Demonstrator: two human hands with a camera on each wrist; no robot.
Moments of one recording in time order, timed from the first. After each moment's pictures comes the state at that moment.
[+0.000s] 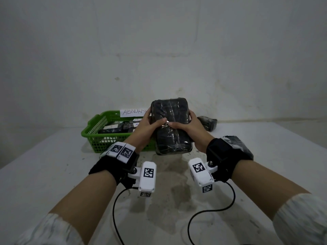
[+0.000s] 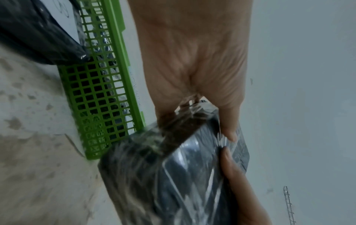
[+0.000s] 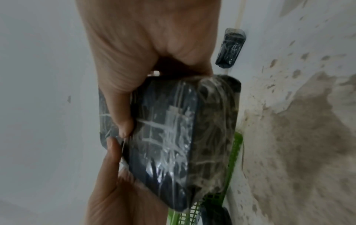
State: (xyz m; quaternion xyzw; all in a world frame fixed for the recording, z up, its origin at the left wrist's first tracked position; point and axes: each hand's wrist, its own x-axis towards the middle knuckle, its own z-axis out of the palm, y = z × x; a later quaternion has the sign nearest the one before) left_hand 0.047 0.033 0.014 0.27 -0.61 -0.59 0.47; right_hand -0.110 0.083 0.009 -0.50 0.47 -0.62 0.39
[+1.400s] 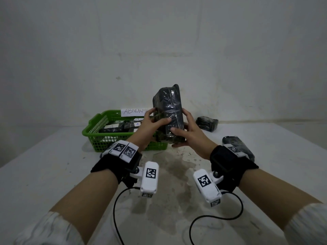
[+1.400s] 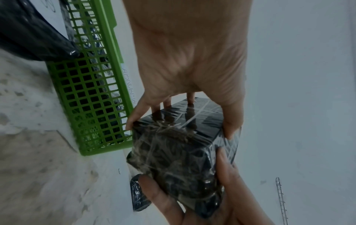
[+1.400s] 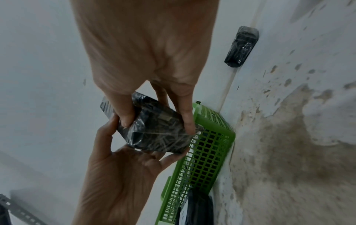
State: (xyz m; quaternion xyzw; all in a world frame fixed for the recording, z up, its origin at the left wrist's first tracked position) left_hand 0.046 0.044 0.019 0.36 -0.60 -0.56 0.44; right_hand -0.105 0.103 0.003 -0.58 0.45 -0.54 0.41
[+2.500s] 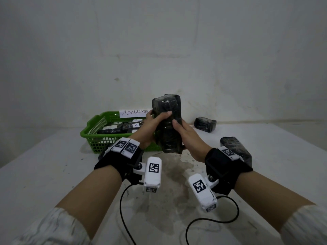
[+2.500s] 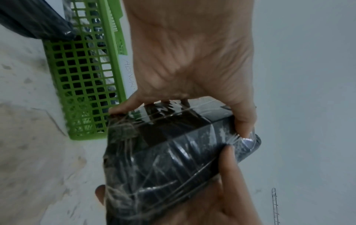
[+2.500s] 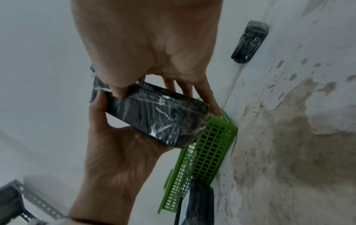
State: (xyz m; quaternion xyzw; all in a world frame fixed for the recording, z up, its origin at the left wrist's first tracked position) left_hand 0.035 0.047 0.029 0.36 -0.58 -0.59 0.42; right_hand -0.090 0.113 0.009 -0.59 0.46 -0.54 0.39
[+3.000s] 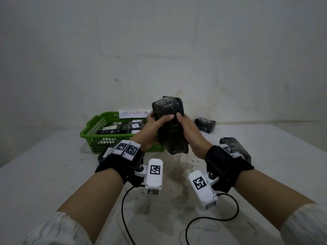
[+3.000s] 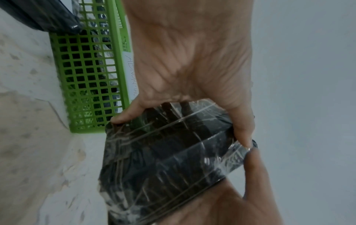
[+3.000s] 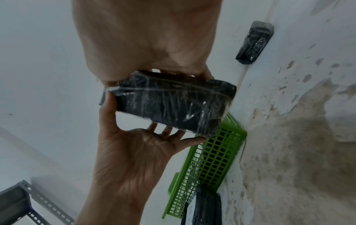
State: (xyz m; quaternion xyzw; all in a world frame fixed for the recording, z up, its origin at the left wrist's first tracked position) left_hand 0.032 0.048 0.024 0.34 -0.57 -0.62 0.42; right_hand -0.095 0.102 0.013 -0.55 0.46 -0.59 0.37
